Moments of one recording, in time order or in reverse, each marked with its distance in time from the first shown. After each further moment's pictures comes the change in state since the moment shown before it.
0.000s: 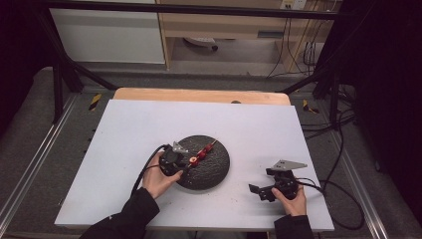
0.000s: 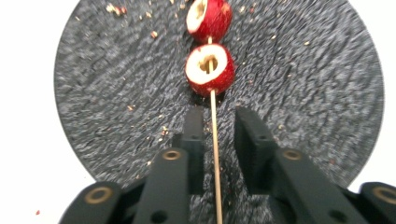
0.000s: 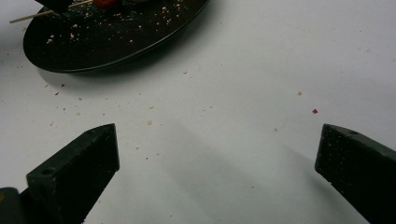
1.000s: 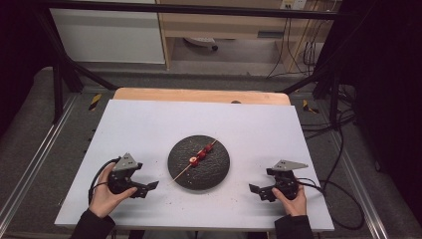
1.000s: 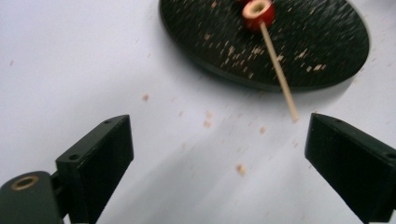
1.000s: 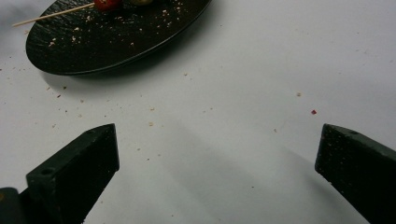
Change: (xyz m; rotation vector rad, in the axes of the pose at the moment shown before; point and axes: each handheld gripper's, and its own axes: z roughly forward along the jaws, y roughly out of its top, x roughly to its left) left arm 0.058 -0.106 -0.060 -0.196 0.004 0.008; right arm 0.000 0.000 -0.002 -0.006 0.001 0.005
